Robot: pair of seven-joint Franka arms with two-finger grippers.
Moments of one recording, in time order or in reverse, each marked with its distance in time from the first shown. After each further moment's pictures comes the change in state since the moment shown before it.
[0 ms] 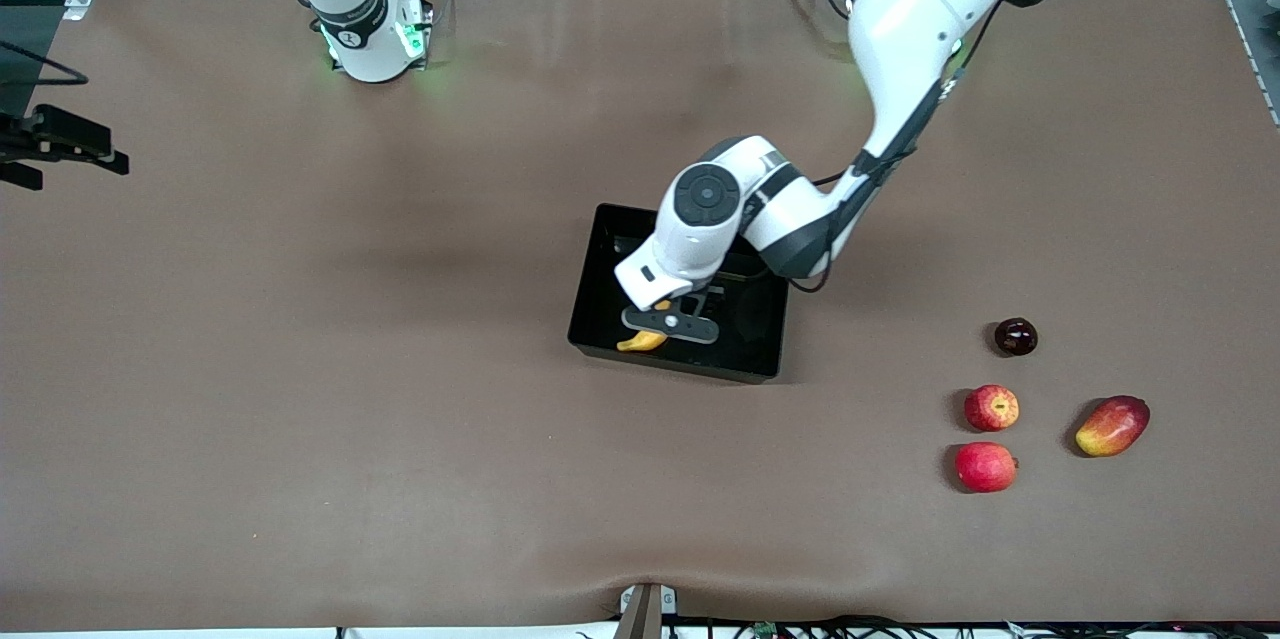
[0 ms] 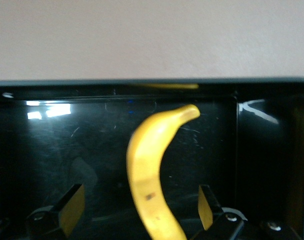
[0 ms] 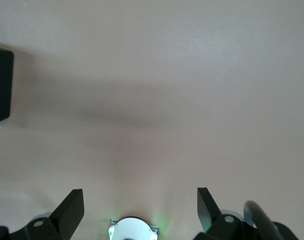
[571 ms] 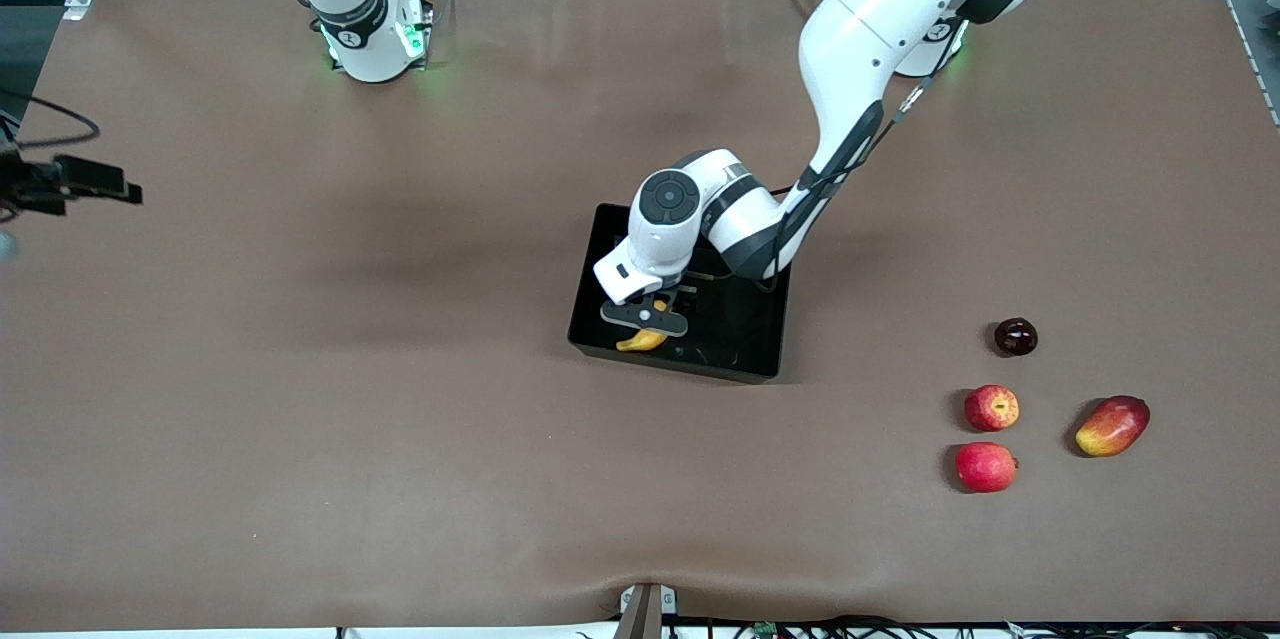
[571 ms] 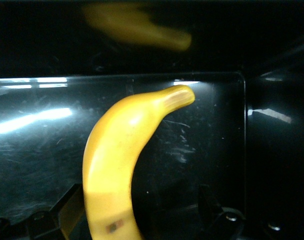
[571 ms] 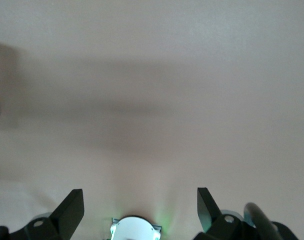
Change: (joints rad) left arm -0.138 0.090 0.124 0.000 0.003 0.126 -0.049; right arm -0.016 0.110 0.013 -0.021 0.006 0.055 0.000
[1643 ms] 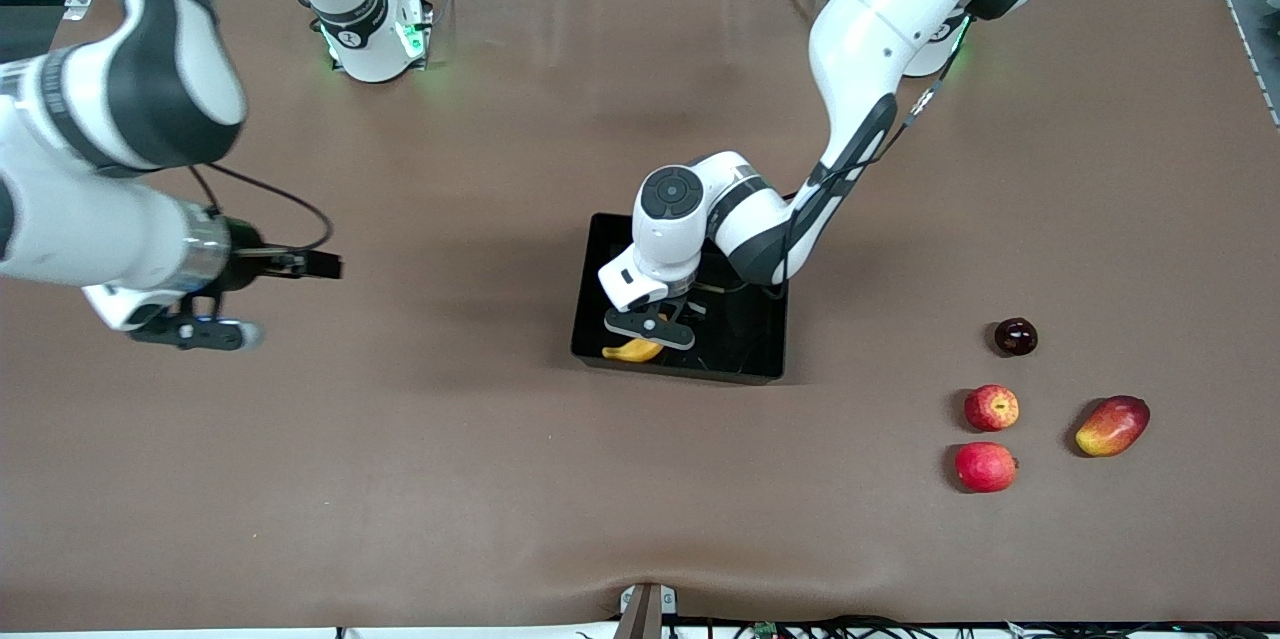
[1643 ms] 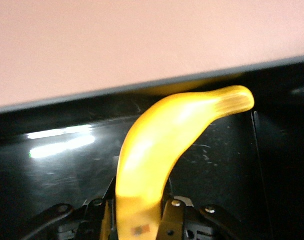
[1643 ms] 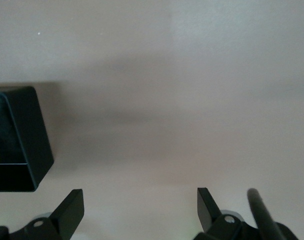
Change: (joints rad) left arm 0.036 -0.072 0.012 0.052 0.113 -0.097 0.021; right arm 0.338 0.111 0.011 -0.012 0.067 0.165 0.565
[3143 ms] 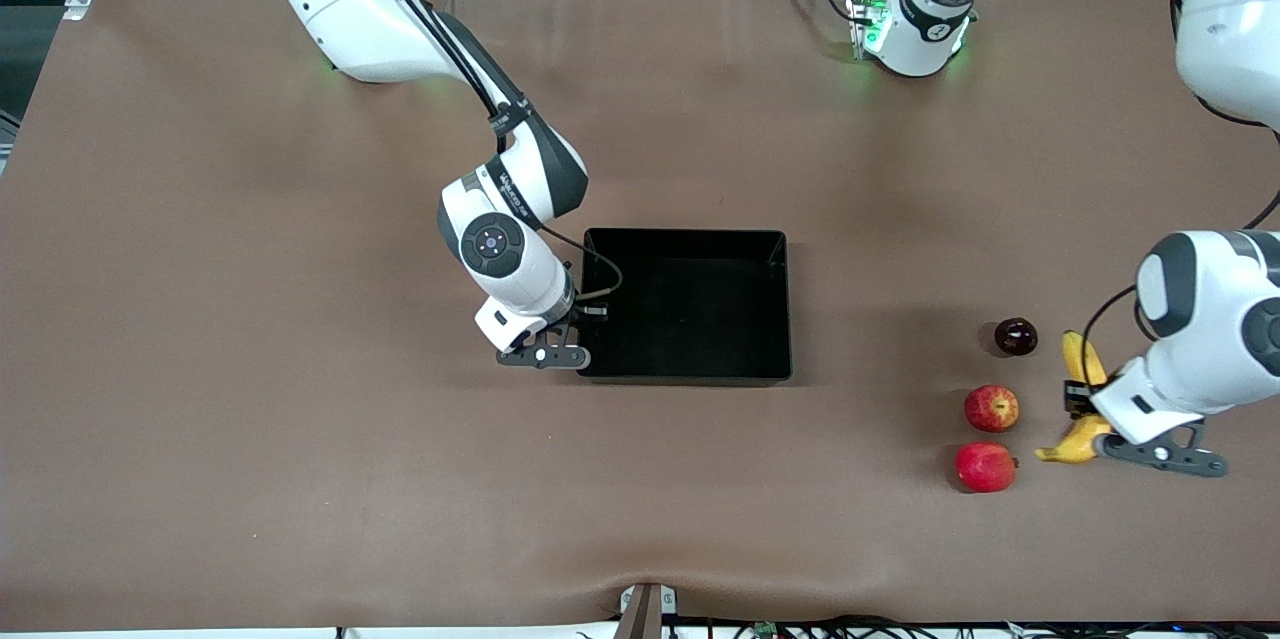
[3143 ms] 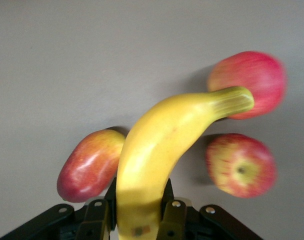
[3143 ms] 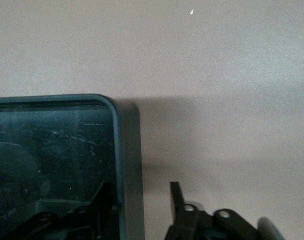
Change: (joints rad) left arm 0.834 -0.100 0.007 -0.029 -0.053 -0.120 0.837; right arm 0.385 0.384 0.000 -0.104 0.007 0.786 0.224
